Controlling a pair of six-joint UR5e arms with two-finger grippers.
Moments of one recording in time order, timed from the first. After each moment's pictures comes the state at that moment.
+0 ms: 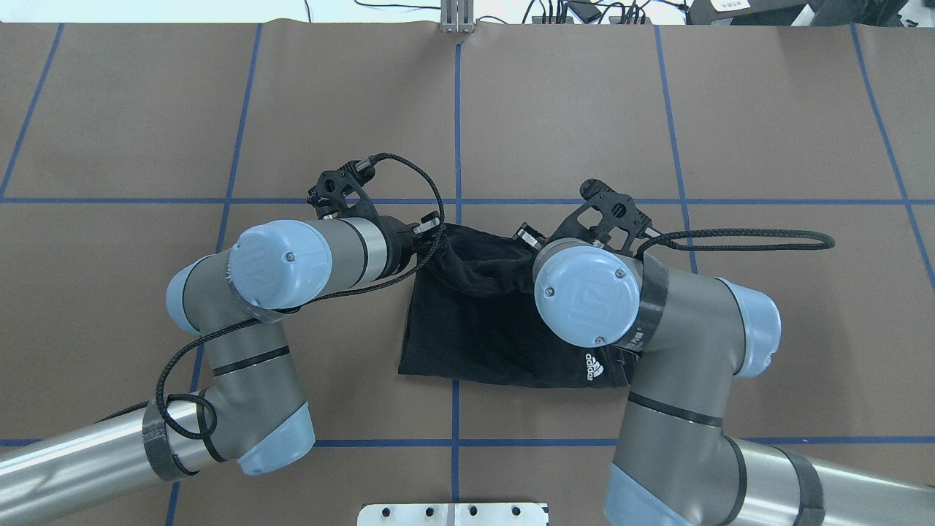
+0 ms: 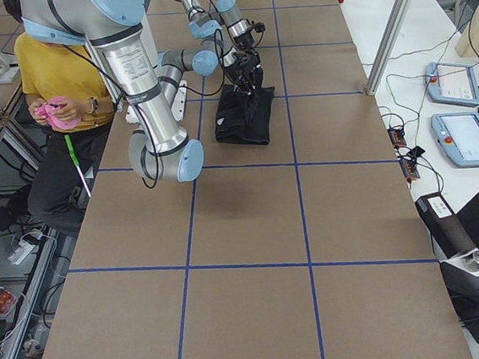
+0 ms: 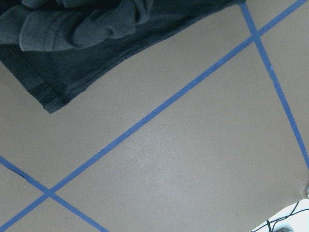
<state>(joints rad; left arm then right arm) -0.46 -2.17 -1.65 -2.16 -1.53 -1.72 0.40 -1.02 1.92 -1.72 1.35 1.96</state>
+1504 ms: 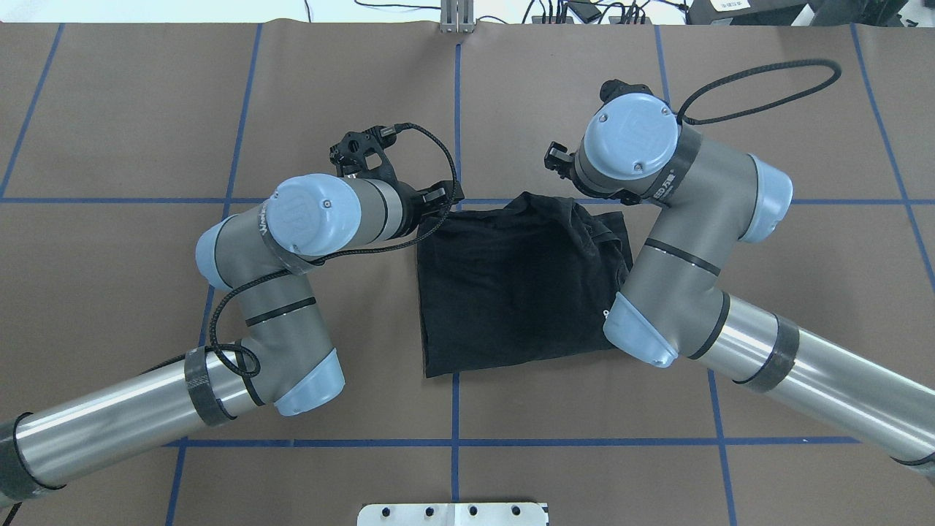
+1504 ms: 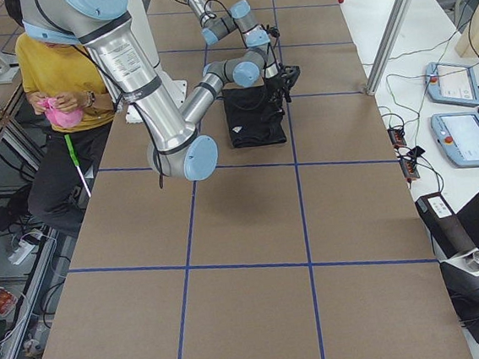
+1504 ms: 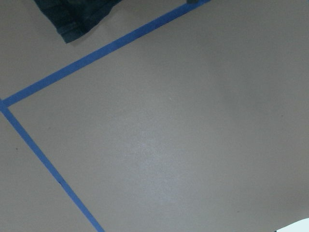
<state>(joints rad) -0.54 -2.26 -1.51 -2.16 -1.60 -1.53 0.67 -0.98 1.69 -1.53 1.66 1.54</state>
